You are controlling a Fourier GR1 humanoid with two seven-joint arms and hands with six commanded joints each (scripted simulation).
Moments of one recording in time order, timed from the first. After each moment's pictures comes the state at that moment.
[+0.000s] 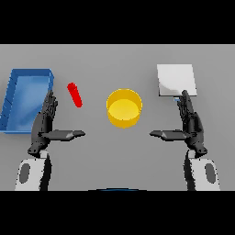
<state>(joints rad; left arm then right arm) 0.00 0.00 0.00 -1.57 0.00 0.00 0.00 0.00 0.00 0.00 -1.57 0.00 0.00 0.00</state>
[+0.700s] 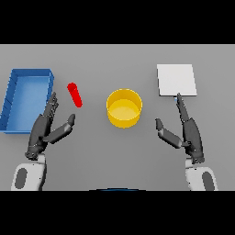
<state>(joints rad) 0.05 0.08 -0.09 -1.69 -0.12 -0.02 0.05 0.09 -0.06 0.13 -1.69 0.26 -0.05 -0.10</state>
